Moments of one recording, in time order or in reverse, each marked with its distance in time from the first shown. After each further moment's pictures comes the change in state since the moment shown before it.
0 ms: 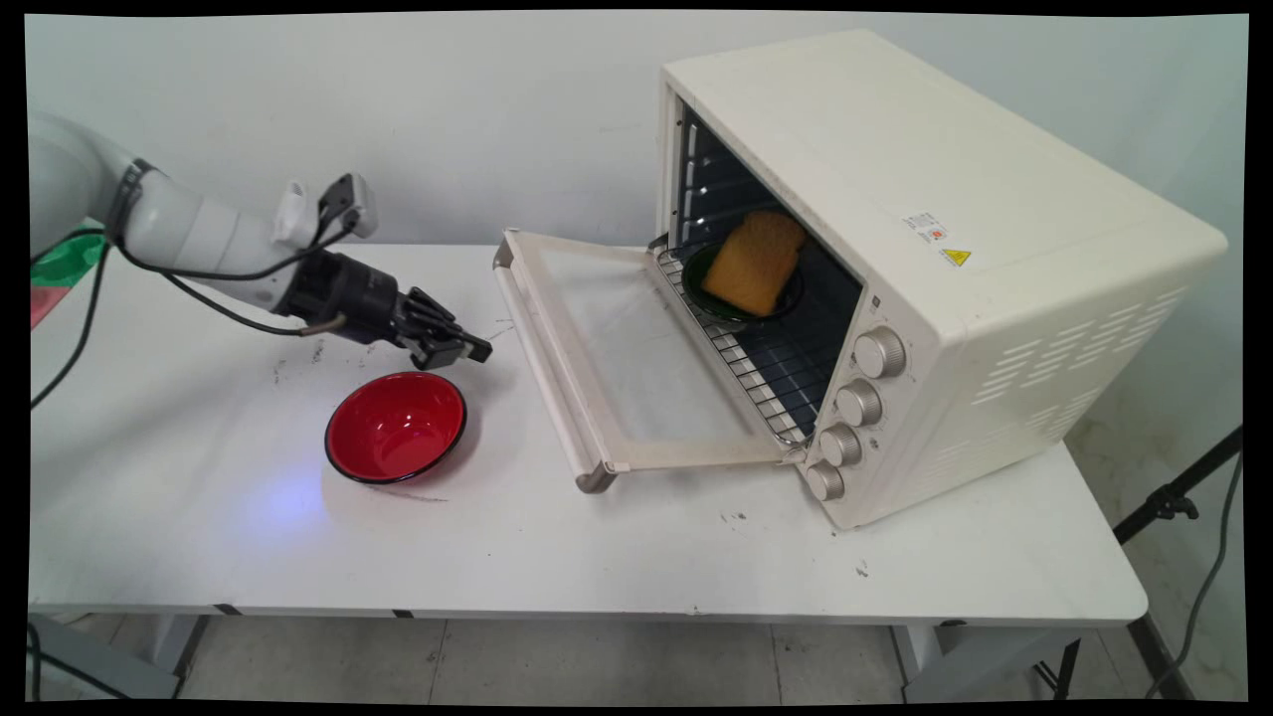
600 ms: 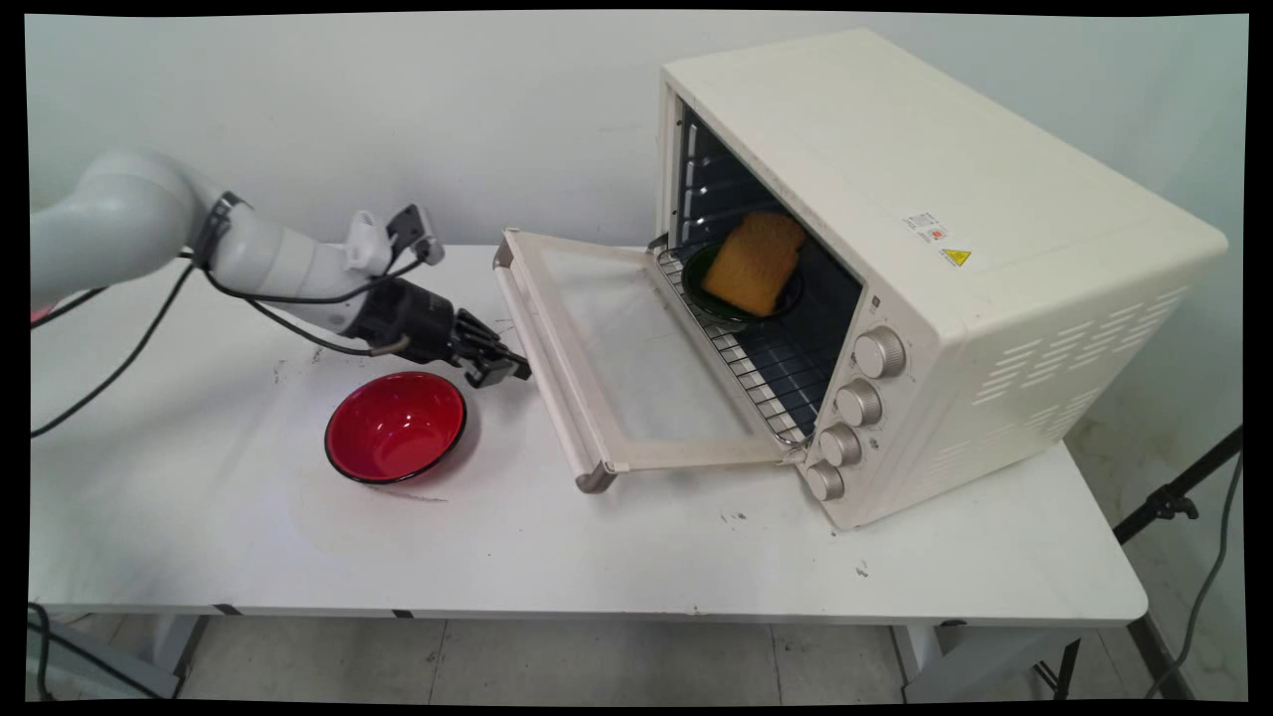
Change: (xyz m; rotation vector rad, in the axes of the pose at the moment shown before) arm 0.008 0.006 0.057 0.011 -0.019 -0.022
